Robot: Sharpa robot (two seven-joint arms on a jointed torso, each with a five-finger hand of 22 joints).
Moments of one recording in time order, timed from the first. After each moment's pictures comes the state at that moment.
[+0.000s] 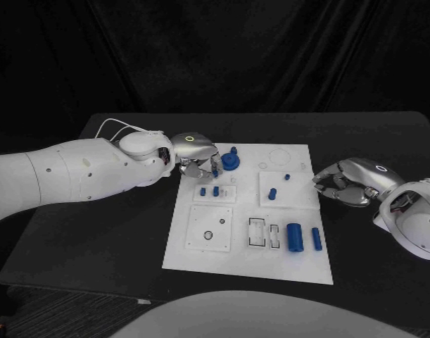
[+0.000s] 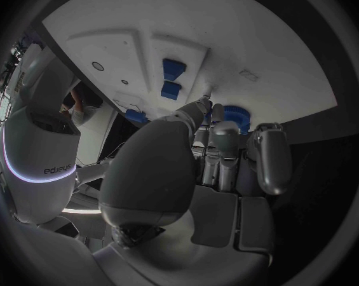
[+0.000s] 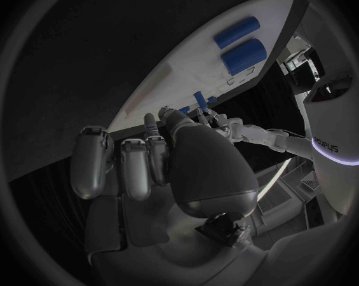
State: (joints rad) left arm 1.24 -0.77 -0.21 1.29 -1.64 -0.29 0.33; left_hand 1.50 -0.08 0.34 0.07 0.16 1.10 0.08 0.07 0.28 1.15 0.02 0.12 0.19 1.31 -0.05 1.17 0.81 0.08 1.43 0.06 1.27 1.31; right arm 1.19 -1.01 -0.21 1.62 -1.51 -0.41 -0.06; right_hand 1.34 0.03 0.18 0.12 0.46 0.92 0.11 0.10 0.15 1.43 0.02 1.38 1.32 1.46 -0.05 1.49 1.31 0.05 1.46 0.05 1.32 1.31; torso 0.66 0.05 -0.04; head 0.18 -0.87
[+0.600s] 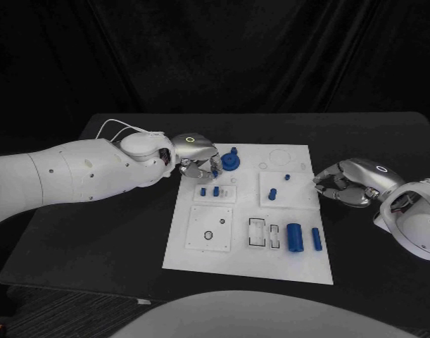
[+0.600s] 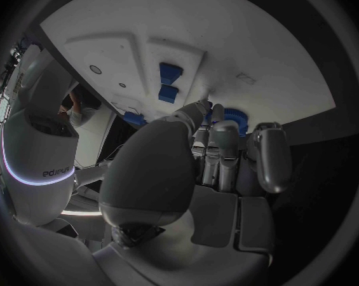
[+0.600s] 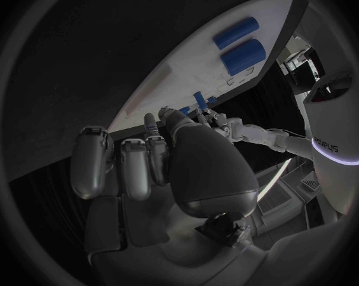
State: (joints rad) left arm 1.23 -0.77 -0.21 1.28 -1.66 -0.28 0.32; left_hand 1.49 -0.09 0.34 0.07 0.17 1.09 0.08 0.06 0.28 1.15 0.02 0.11 0.18 1.30 -0.05 1.16 0.79 0.08 1.43 0.06 1.26 1.31; right arm 1.19 -1.01 -0.21 1.62 -1.51 -0.41 -0.06; right_hand 1.34 0.03 0.18 0.12 0.46 0.92 0.11 0.10 0.15 1.43 0.02 1.39 1.32 1.46 -0.05 1.49 1.31 0.05 1.46 0.05 1.32 1.31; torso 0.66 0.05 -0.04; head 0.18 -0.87
